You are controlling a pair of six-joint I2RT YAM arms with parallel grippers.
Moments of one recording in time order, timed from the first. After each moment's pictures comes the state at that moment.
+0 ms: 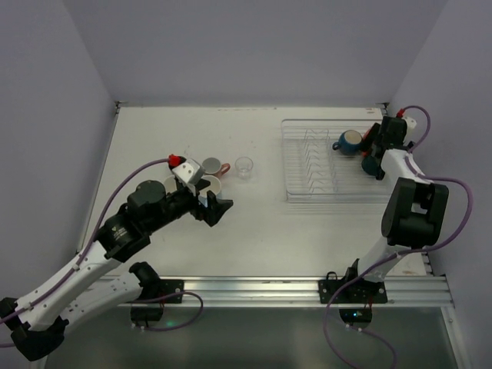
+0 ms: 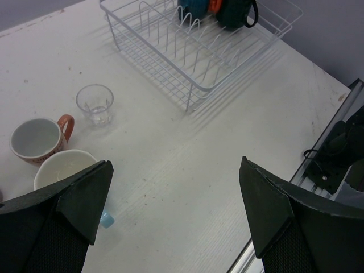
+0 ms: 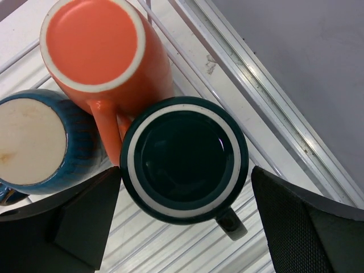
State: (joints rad) left arm -0.79 0.71 0.82 -0.32 0.07 -0.17; right arm -0.22 1.71 1.18 -0.20 0.34 0.31
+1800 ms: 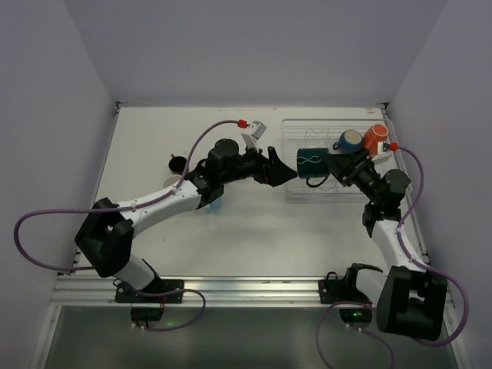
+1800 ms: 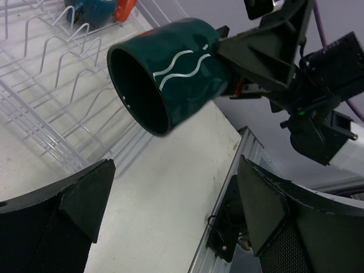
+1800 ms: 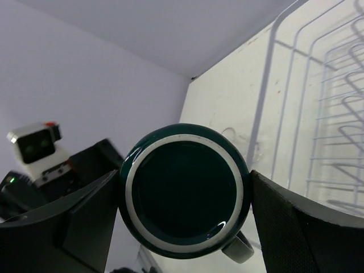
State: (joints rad) left arm -0.78 1.50 1.05 0.30 0.35 -0.65; right arm -0.19 1.05 0.47 0.60 -0.75 1.10
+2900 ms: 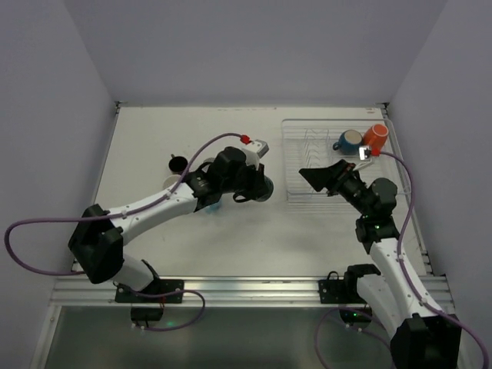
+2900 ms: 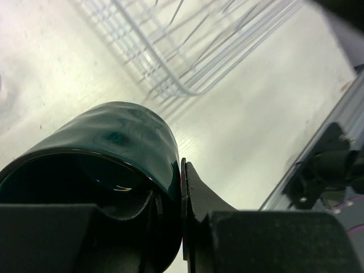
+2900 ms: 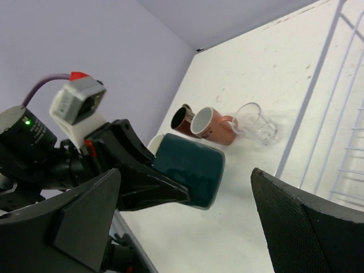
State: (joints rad) left arm -0.82 1.45 1.08 -0.14 0.18 -0.43; right arm 0.08 0.79 0.45 0.39 -0.62 0.91
